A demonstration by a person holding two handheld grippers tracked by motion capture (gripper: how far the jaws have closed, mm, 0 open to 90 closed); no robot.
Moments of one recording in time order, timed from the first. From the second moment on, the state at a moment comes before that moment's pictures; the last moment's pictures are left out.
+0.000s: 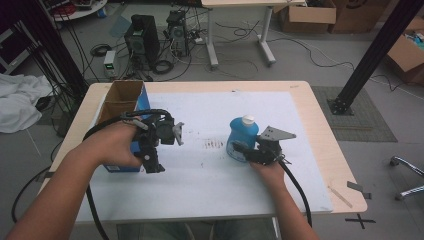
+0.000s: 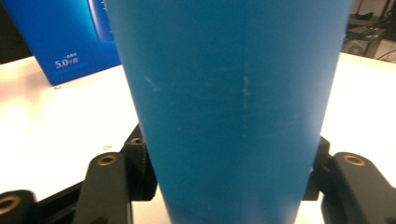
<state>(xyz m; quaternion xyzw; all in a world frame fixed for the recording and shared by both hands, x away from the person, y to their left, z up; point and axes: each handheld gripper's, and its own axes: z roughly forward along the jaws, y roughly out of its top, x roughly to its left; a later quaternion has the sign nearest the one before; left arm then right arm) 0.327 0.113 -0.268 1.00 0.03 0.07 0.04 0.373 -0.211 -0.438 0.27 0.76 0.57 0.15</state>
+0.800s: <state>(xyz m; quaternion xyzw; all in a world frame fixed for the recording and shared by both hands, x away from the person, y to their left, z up) 0.328 0.103 -0.258 1.00 0.02 0.07 0.04 0.352 -0.209 -0.401 0.20 0.80 0.55 0.12</state>
